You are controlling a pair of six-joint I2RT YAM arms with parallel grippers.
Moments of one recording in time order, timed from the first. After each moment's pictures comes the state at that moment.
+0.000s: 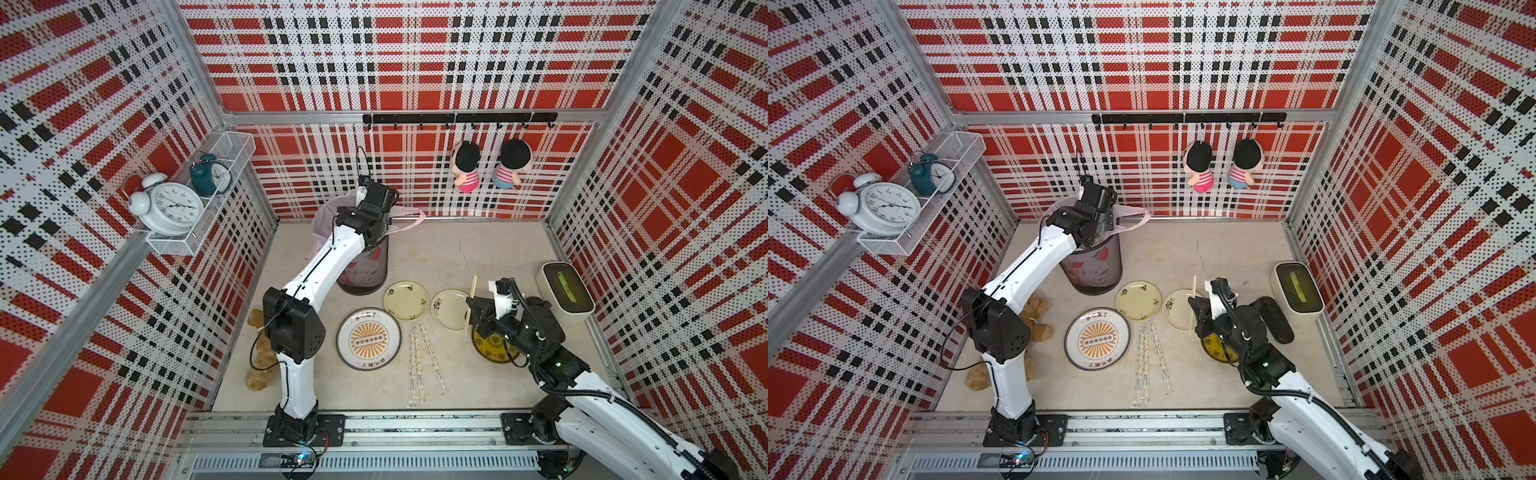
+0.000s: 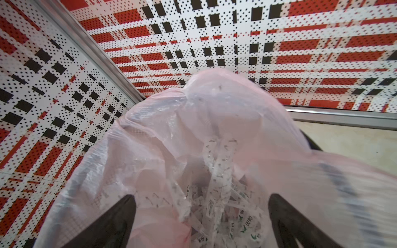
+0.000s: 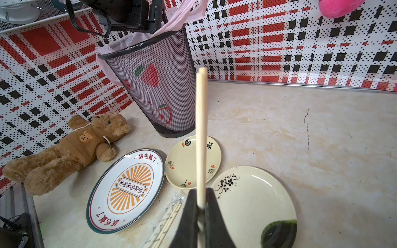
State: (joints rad) left arm -0.46 1.94 2.00 -0.80 -0.71 -0.31; right arm 0.54 0.73 0.40 0.13 -0.12 0.22
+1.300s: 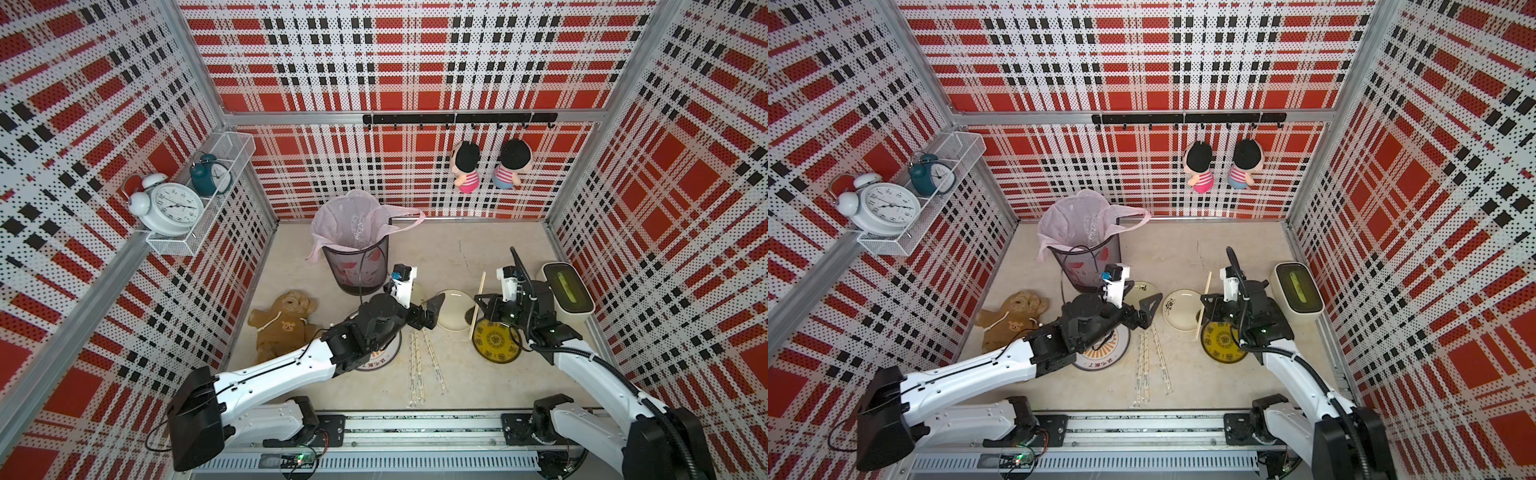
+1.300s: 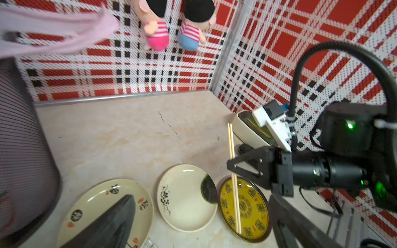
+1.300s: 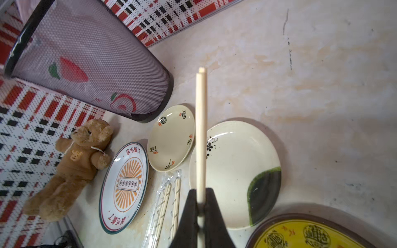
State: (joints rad) left arm -1.03 1.21 0.79 0.19 -0.26 -0.37; right arm 0.17 1.05 0.53 -0.04 -0.46 0.45
